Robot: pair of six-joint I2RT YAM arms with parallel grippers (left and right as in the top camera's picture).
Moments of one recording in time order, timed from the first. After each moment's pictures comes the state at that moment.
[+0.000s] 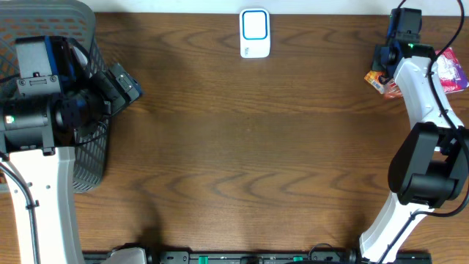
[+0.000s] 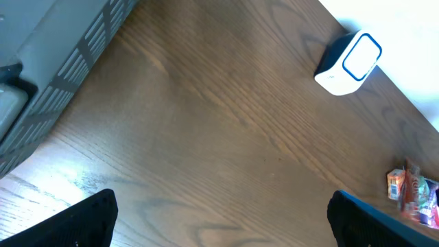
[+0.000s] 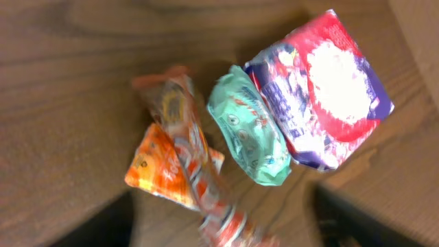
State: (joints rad) left arm 0.12 1.36 1.70 -1.34 0.19 -0.54; right arm -0.13 2.06 1.70 -0.63 0.41 0.05
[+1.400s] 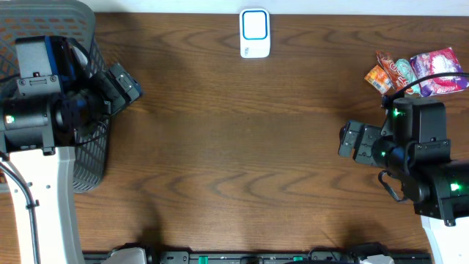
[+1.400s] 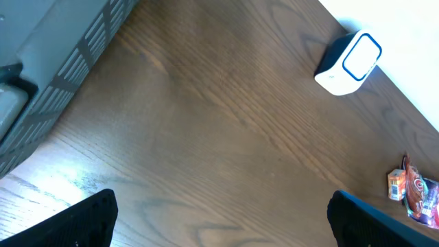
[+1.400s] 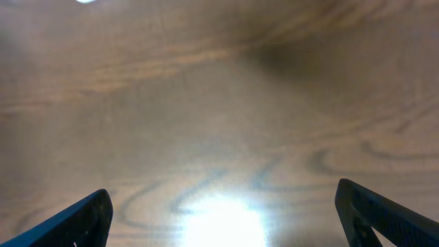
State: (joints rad) left arm 0.12 1.36 1.70 -1.34 0.19 -0.54; right arm 0.15 1.04 1.30 -1.23 0.05 0.38
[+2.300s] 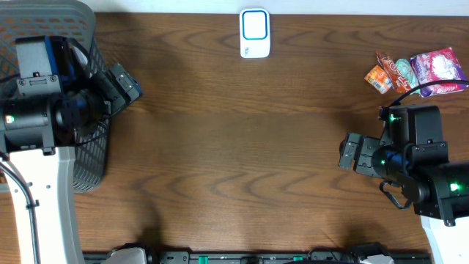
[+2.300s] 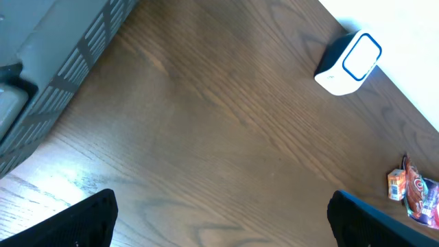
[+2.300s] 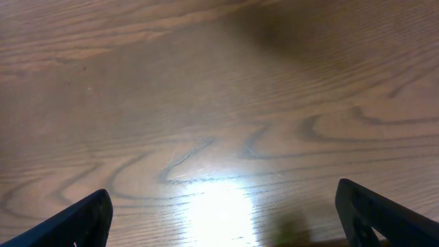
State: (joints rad) left arm 0.12 1.36 1.70 -1.34 0.19 -0.54; right arm 0.15 1.04 1.30 -1.34 0.05 0.38
